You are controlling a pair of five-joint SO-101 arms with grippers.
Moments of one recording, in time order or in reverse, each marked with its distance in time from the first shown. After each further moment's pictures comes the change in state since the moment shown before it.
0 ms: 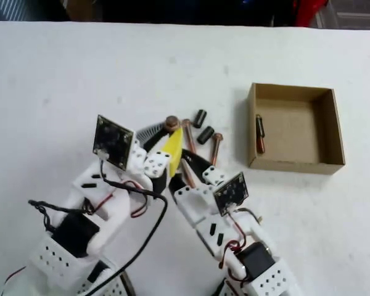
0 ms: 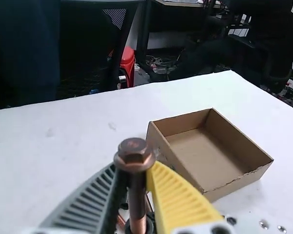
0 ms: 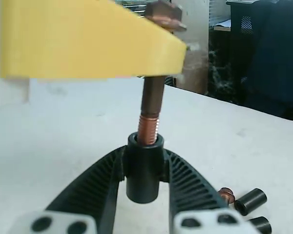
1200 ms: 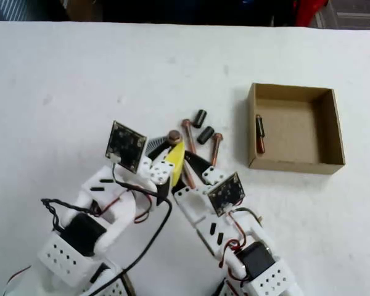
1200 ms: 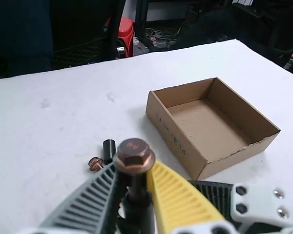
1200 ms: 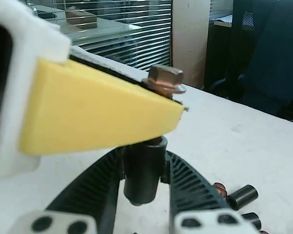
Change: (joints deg) left arm 0.6 -0.5 6.8 0.0 -0.2; right arm 0.1 0.1 0.0 1.6 3.6
